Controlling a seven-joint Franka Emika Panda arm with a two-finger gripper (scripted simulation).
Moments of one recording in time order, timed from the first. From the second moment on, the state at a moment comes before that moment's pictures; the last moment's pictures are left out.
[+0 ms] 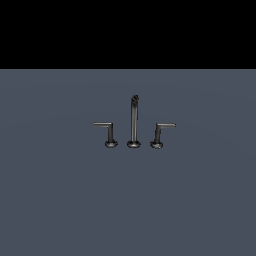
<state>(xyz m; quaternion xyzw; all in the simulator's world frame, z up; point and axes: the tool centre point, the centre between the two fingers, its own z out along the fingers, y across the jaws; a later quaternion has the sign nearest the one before) -0.127 -0.037 0.442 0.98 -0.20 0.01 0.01</state>
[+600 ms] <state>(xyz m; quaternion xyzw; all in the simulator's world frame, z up) -0.041 -0.068 0.367 0.93 -0.37 0.01 0.01</state>
